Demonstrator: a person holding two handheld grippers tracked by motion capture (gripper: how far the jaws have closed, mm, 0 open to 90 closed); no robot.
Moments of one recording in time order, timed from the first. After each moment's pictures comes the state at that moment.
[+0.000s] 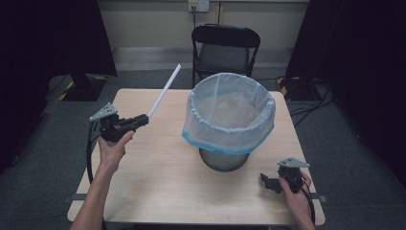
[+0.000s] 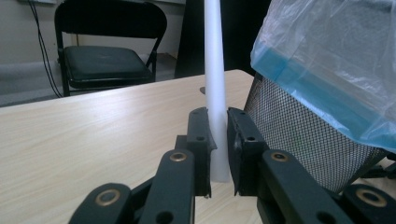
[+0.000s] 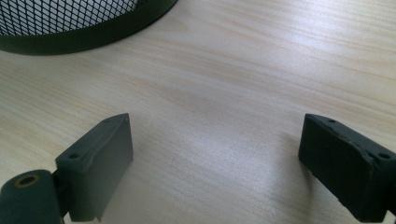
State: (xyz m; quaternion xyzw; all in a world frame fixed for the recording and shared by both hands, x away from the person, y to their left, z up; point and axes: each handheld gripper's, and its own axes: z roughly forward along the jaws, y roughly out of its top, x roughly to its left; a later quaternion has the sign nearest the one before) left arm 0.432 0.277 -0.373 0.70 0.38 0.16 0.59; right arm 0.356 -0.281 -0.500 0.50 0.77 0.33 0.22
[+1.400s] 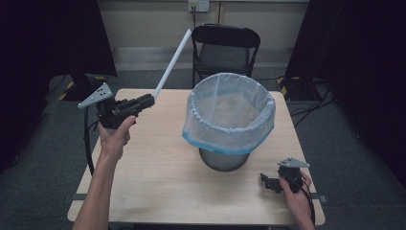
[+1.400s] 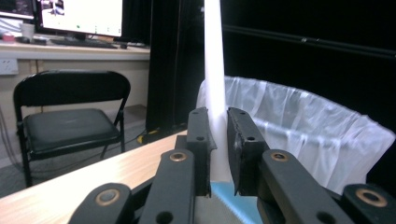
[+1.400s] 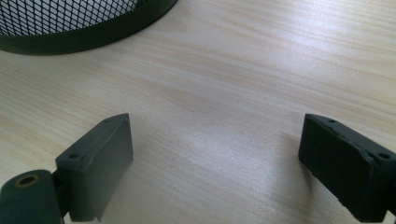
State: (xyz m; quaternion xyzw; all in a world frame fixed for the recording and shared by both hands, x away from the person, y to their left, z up) left arm 0.419 0.248 -0.294 0.67 0.29 0.17 0.67; right arm 0.356 -0.281 -0.500 0.50 0.77 0.33 0.22
